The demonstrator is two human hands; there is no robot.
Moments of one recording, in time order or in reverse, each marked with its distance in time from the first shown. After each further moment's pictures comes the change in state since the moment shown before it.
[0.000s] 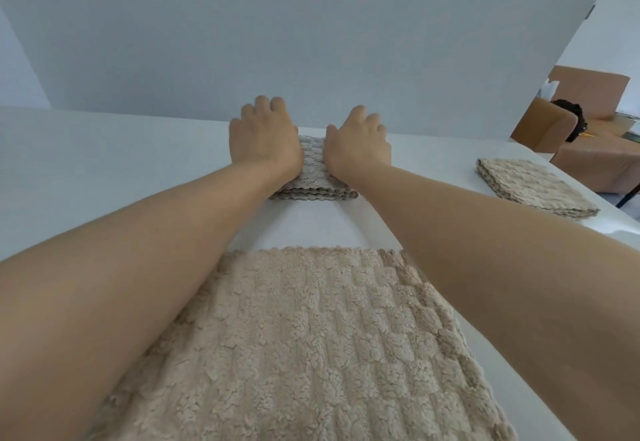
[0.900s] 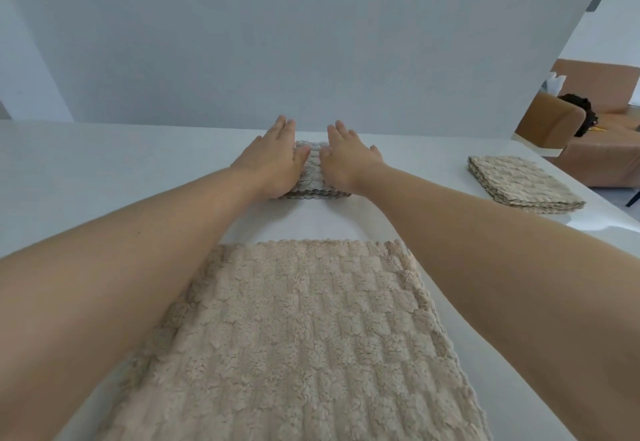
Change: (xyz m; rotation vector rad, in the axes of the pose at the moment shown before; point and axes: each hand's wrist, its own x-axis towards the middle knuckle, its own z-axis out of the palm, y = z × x) left_hand -0.020 -0.018 -0.013 -0.259 -0.424 0.238; right_hand -0.022 0.014 -0.027 -0.066 -0.413 -0.242
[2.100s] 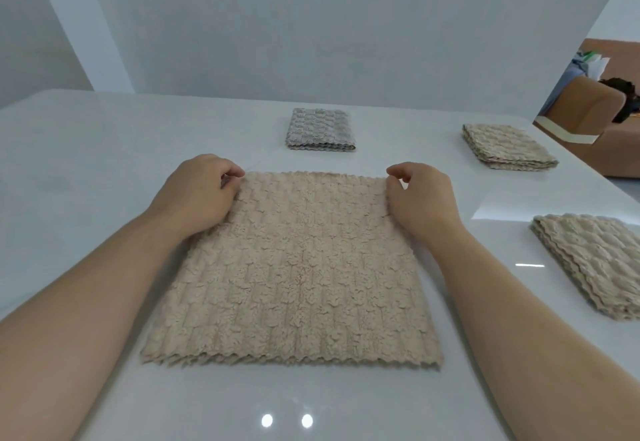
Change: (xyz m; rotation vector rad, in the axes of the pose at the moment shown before) left_hand -0.228 -0.028 -0.029 0.036 0.268 -0.146; right_hand -0.213 0.052 0.004 0.360 0.372 0.098
